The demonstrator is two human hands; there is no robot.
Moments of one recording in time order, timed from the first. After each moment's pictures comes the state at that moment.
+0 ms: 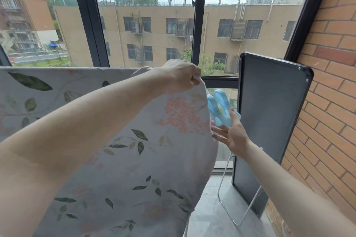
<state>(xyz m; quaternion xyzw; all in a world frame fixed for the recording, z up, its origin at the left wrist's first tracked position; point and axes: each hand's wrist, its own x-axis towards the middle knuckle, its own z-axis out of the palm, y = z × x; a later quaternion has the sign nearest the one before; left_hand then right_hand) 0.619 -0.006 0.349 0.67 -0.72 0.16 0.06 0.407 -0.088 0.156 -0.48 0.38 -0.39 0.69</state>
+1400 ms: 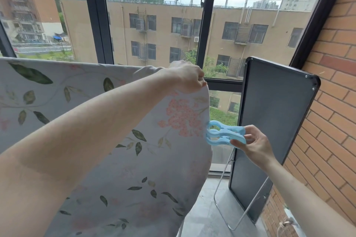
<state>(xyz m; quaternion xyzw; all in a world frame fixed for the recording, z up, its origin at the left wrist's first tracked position) 0.630 -0.018 0.339 0.70 -0.69 0.18 0.05 0.339 -0.098 0.132 -0.73 0.36 -0.42 0.40</state>
